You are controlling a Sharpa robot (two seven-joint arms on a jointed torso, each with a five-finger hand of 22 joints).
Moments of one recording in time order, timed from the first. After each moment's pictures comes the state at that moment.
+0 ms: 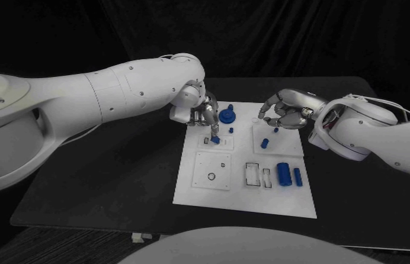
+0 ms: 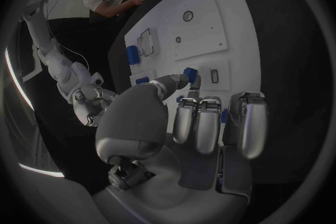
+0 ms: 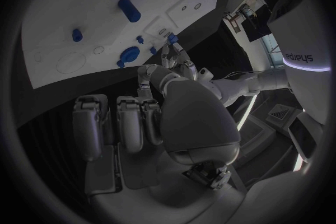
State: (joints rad) left arm 1.43 -0.37 -0.21 1.13 -0.72 0.57 -0.62; left_hand 1.15 0.02 0.56 0.02 0.45 0.83 0.10 0.33 0.29 1.46 0.00 1.52 1.31 1.47 -0.05 1.57 1.31 0.03 1.47 0.07 1.44 1.31; right arm 1.31 -0.96 -0.21 1.64 -1.26 -0.27 -0.02; right_hand 1.34 -0.04 0.38 -0.05 0.58 0.87 0.11 0.32 0.40 1.47 0.01 1.57 1.31 1.47 -0.05 1.57 1.31 0.02 1.46 0.07 1.57 1.31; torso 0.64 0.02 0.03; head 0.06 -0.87
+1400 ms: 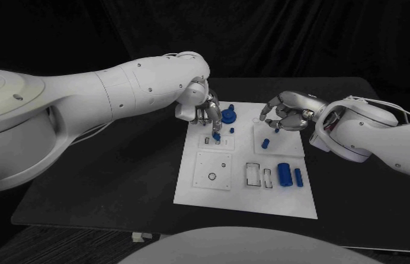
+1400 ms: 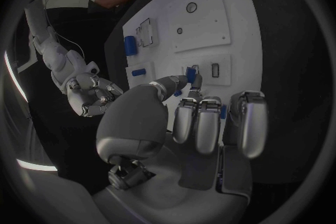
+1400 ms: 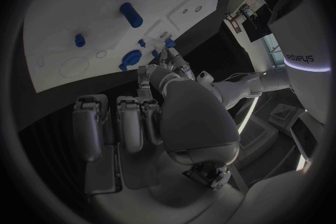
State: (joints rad) left arm 1.43 -0.33 -0.21 1.07 -0.68 0.54 -0.69; left_hand 1.13 0.04 0.54 0.03 0.43 0.85 0.12 0.33 0.29 1.46 0.00 1.51 1.31 1.47 -0.05 1.57 1.31 0.03 1.47 0.07 1.43 1.31; right arm 1.31 -0.96 -0.21 1.64 -1.26 -0.26 -0.03; right_hand 1.34 -0.04 0.39 -0.05 0.58 0.86 0.11 0.31 0.40 1.47 0.01 1.57 1.31 1.47 -0.05 1.57 1.31 0.02 1.46 0.07 1.57 1.31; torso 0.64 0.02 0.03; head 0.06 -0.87
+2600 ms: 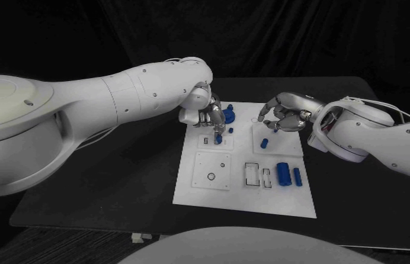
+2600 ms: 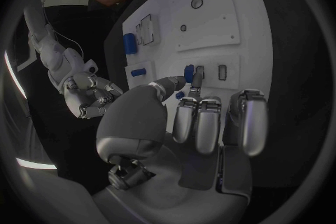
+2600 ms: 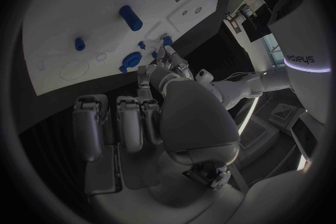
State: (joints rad) left arm 1.41 -0.30 -0.21 1.05 -0.67 0.50 -0.68; left_hand 1.12 0.04 0.53 0.04 0.41 0.85 0.12 0.41 0.29 1.46 0.00 1.51 1.31 1.47 -0.05 1.57 1.31 0.03 1.46 0.07 1.41 1.31; right arm 1.30 -0.95 -0.21 1.64 -1.26 -0.26 -0.04; right_hand 1.34 -0.04 0.39 -0.05 0.58 0.86 0.11 0.31 0.40 1.46 0.01 1.57 1.31 1.46 -0.05 1.57 1.31 0.02 1.46 0.07 1.57 1.31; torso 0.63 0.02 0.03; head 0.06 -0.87
